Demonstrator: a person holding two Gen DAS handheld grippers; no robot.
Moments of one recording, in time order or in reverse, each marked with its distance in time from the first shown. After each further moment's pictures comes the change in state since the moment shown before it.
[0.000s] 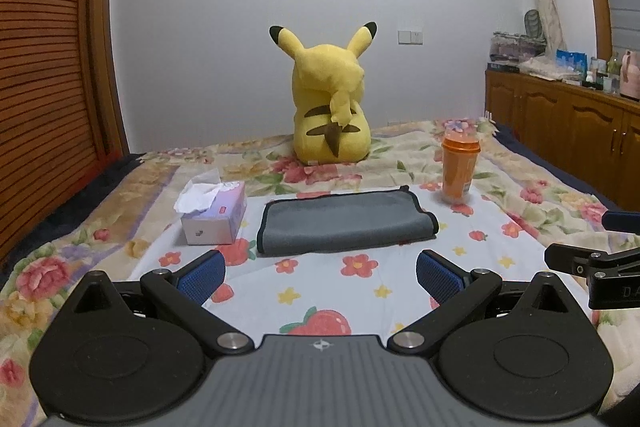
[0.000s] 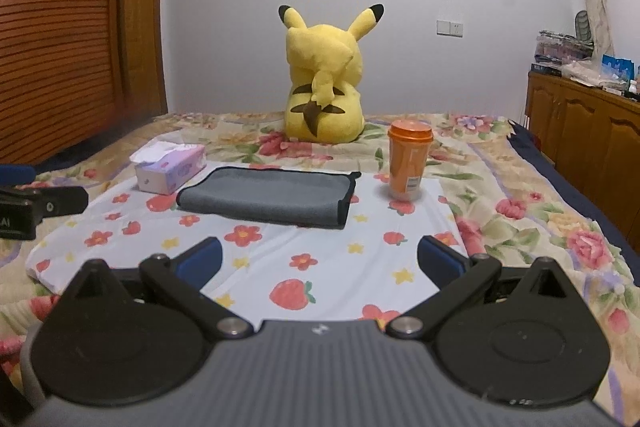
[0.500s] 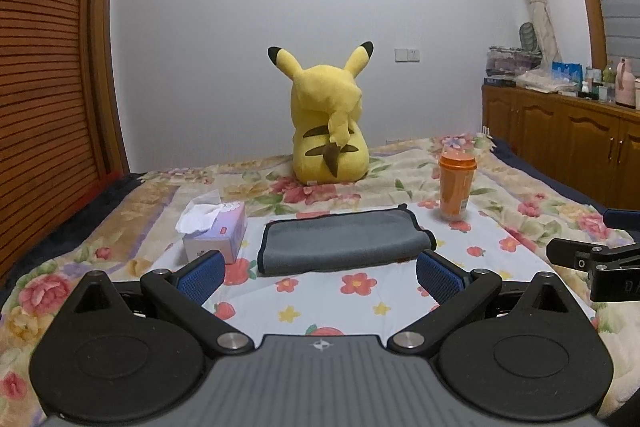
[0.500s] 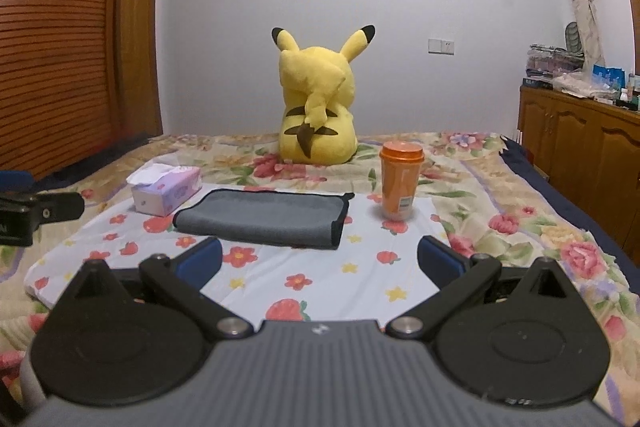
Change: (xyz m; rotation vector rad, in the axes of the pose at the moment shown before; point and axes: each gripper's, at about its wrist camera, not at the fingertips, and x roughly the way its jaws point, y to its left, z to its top) left arm -0.008 -0.003 0.003 0.013 -0.063 0.001; right arm -0.009 -0.005 0.002 0.014 -0.069 -0.016
